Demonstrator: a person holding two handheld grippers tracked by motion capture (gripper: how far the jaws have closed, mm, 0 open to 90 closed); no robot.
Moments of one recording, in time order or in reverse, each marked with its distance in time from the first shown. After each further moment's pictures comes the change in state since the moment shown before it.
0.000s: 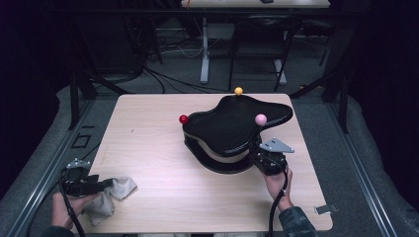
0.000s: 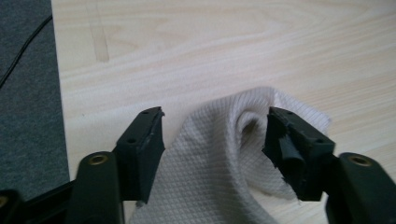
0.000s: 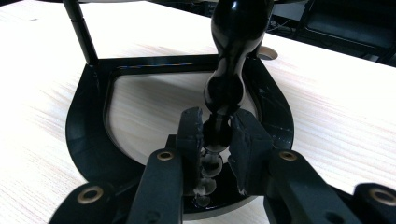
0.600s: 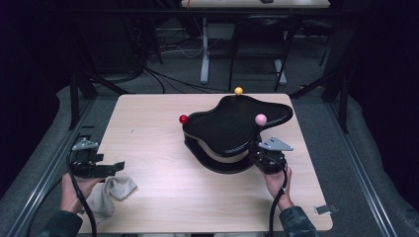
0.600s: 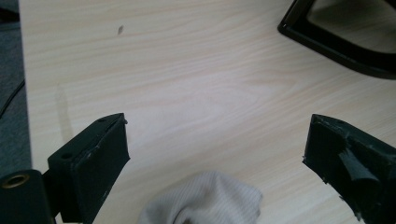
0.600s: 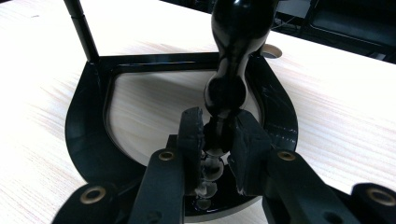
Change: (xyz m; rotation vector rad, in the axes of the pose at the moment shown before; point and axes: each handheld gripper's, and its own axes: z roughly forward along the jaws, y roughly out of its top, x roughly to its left) left arm -0.036 0.060 -0.005 -0.114 -0.071 0.078; right arm -0.002 0.001 0.005 0.010 0.011 -0.004
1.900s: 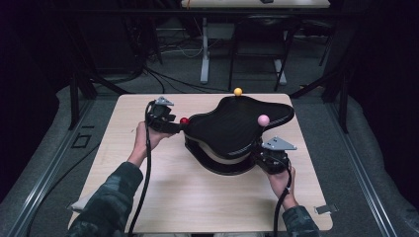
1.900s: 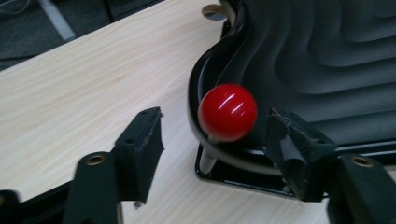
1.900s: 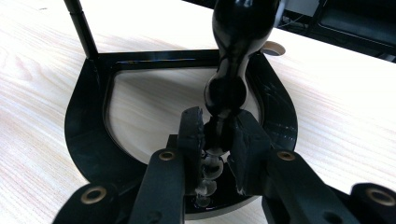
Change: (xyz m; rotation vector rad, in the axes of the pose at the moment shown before) left arm -0.107 0.144 0.125 -0.007 -0.139 0.292; right arm -0.009 -0.001 -0.005 0.015 0.032 -0.025
